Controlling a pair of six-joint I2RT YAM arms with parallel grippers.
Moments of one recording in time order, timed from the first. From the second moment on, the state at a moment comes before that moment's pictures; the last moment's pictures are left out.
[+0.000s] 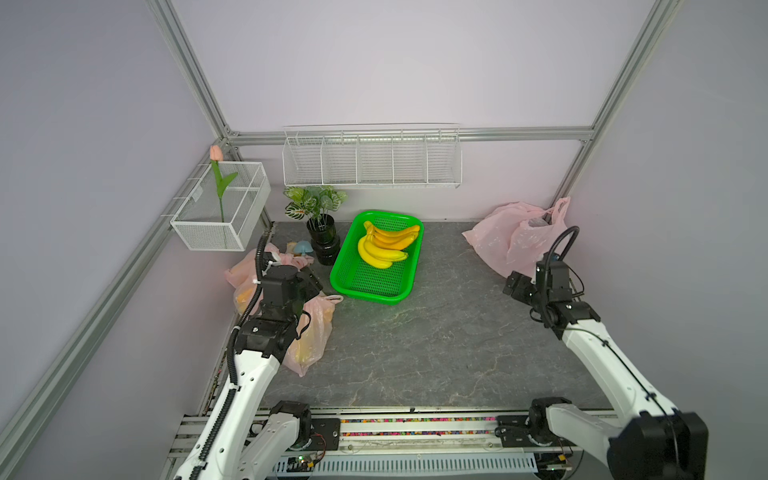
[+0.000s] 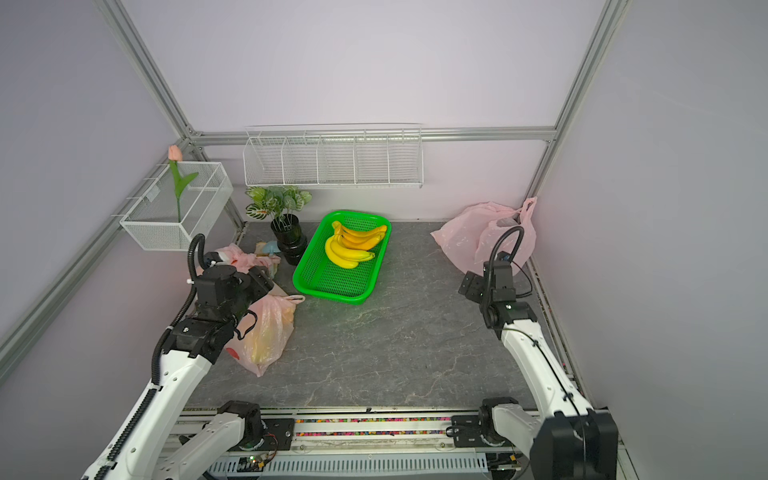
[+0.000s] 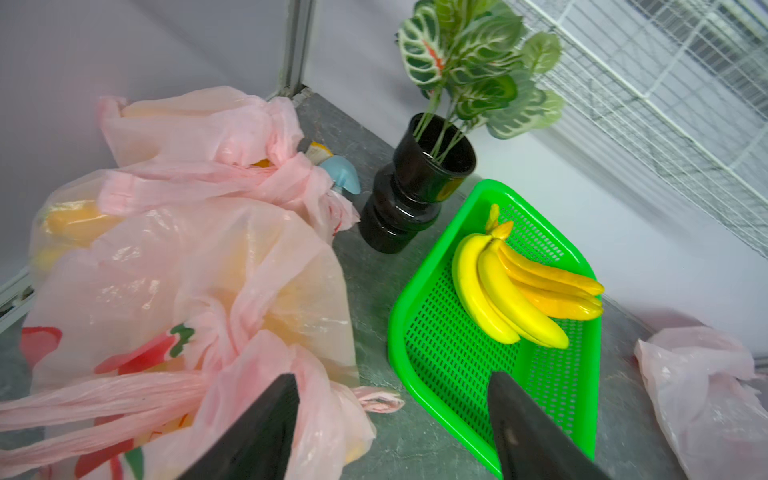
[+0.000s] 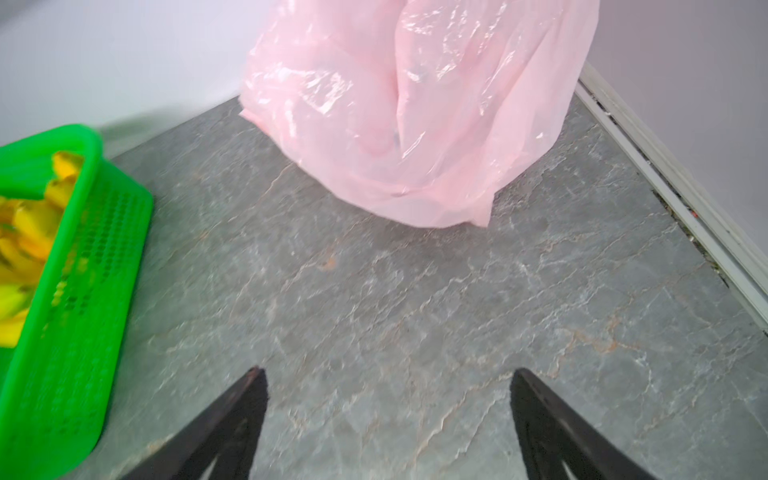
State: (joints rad) left arm -0.24 0.88 0.88 -0.48 -0.24 -0.62; right arm 0.06 1.19 0.85 -0.40 0.15 0.44
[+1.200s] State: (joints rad) left arm -0.52 1.14 1.06 -0.35 -0.07 -0.51; right arm 0.22 1.37 0.93 -0.34 0.04 0.38
